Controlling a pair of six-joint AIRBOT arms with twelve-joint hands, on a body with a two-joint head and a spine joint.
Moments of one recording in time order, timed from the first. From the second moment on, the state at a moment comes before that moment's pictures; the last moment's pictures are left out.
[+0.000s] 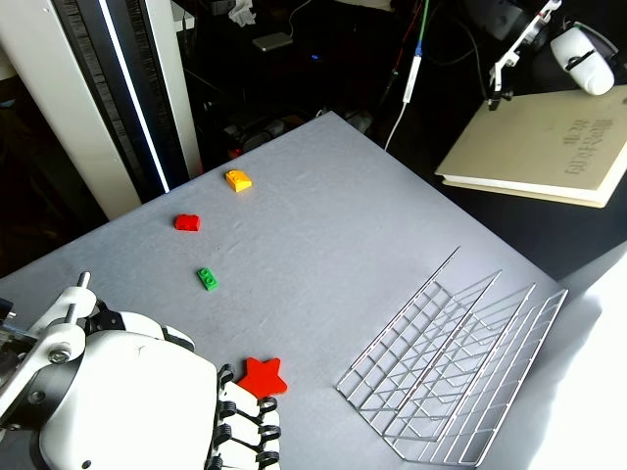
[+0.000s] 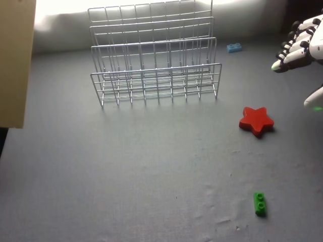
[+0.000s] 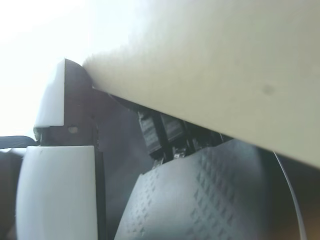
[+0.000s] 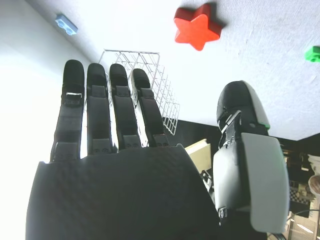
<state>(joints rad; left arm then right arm) 0.83 -0.76 1.34 -0.81 -0.79 -0.52 -0.06 -0.97 1.34 -2.65 0.47 1.16</state>
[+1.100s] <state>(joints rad) 0.80 -0.81 1.36 -0.73 -1.11 -0.58 -0.05 -0.96 1.32 -2.64 0.42 1.18</state>
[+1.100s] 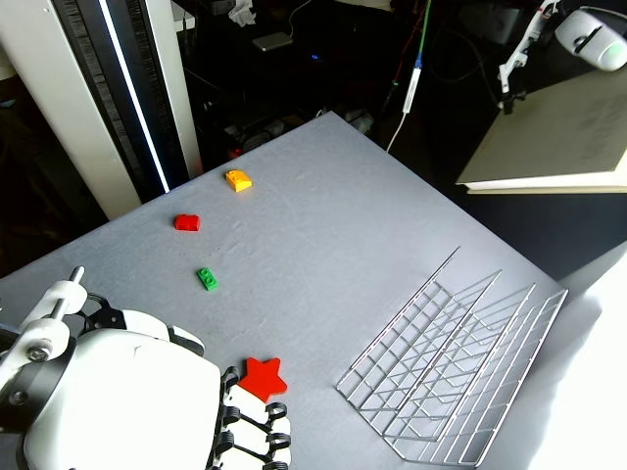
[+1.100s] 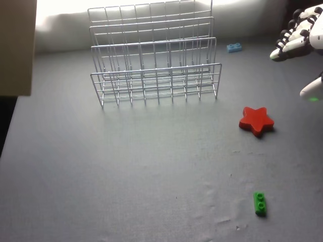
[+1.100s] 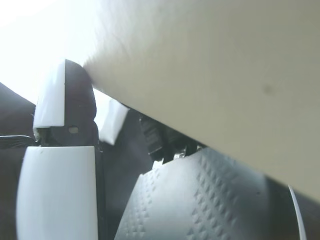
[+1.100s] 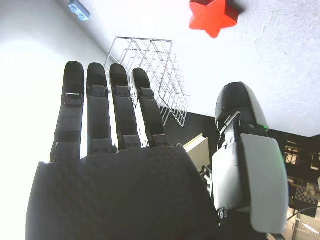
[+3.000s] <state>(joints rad) 0.39 -1.27 1.56 -0.63 -1.40 -0.56 -0.01 -0.91 1.28 -2.66 0.34 1.26</state>
